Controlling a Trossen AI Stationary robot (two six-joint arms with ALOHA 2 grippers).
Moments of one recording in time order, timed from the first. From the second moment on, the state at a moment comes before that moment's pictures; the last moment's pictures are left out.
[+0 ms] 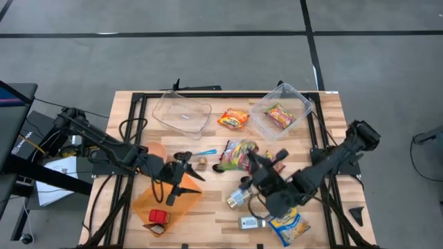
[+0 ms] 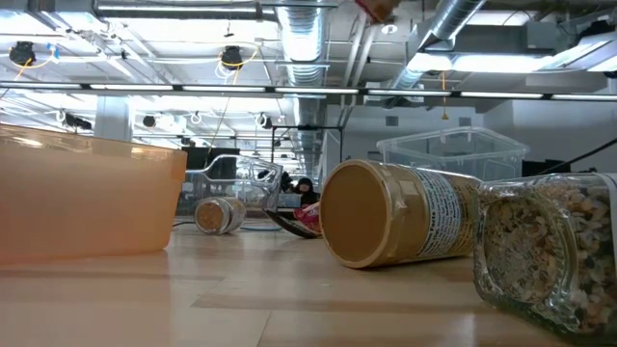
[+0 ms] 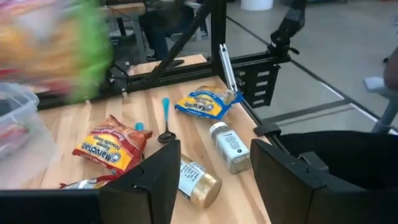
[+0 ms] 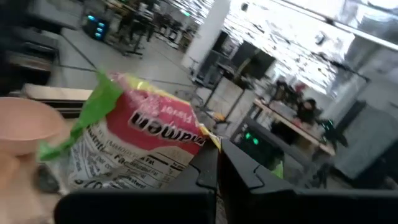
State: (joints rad) left arm -0.49 1.18 0.85 0.03 -0.22 0.00; right arm 0.61 1.62 1.37 -0.26 1.57 0.06
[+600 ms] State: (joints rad) left arm -0.51 1.18 0.84 0.02 -0.29 0.00; right arm 0.06 1.45 1.37 -1.19 1.03 0.97
